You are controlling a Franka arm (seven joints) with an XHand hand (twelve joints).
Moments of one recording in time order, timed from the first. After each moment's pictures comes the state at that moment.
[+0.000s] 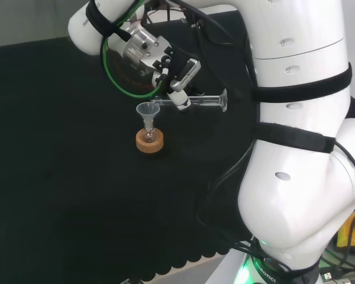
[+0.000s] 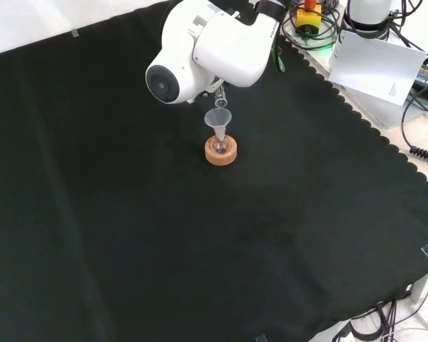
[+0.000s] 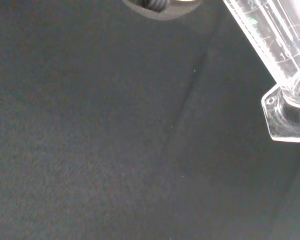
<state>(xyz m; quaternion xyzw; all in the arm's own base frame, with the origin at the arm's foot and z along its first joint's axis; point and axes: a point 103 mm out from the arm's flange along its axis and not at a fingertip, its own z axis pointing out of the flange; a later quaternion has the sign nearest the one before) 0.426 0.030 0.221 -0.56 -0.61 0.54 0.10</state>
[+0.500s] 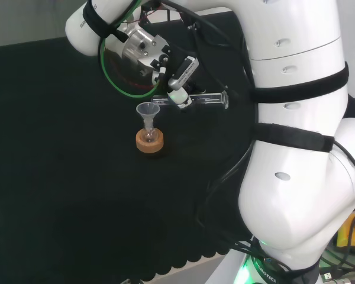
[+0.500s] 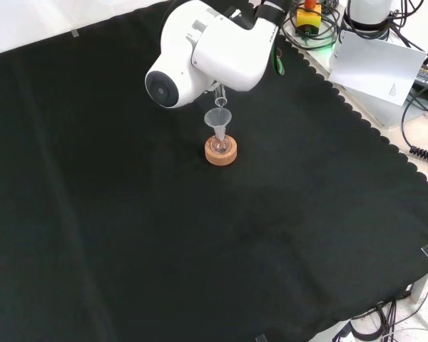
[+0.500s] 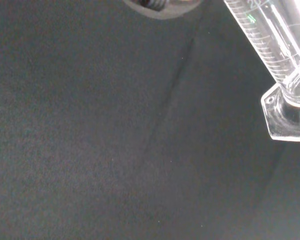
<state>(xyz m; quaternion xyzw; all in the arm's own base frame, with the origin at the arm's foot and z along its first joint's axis) 0.425 0.032 0.226 -0.56 -0.60 0.57 0.09</state>
